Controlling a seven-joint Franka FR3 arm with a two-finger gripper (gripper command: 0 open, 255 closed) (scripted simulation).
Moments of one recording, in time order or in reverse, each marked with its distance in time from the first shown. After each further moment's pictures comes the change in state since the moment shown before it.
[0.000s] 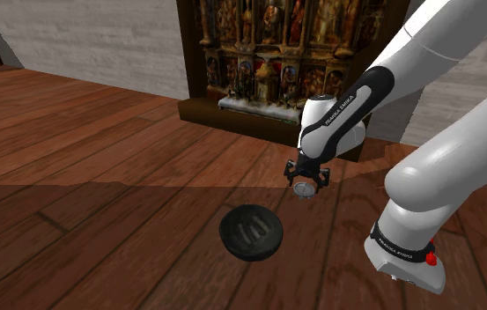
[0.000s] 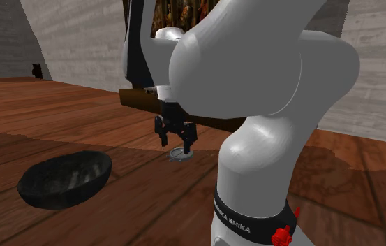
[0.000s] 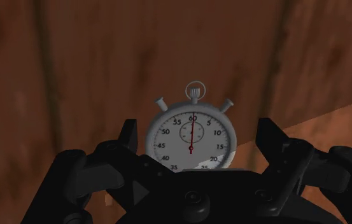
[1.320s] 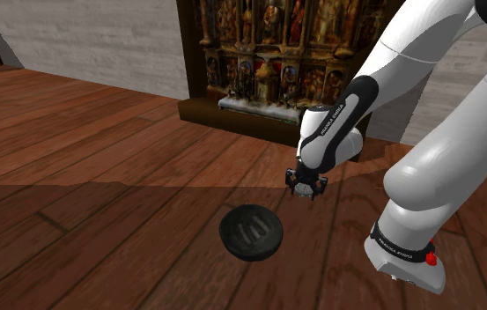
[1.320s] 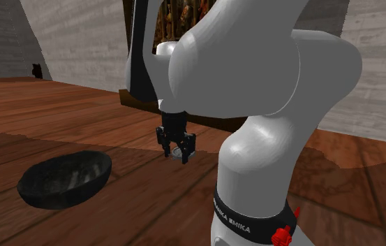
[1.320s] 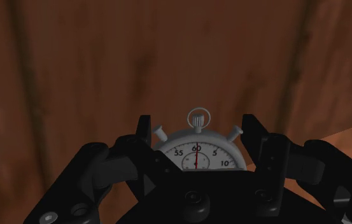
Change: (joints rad) arm -0.030 0.143 0.023 -0.005 -0.024 0.150 0.023
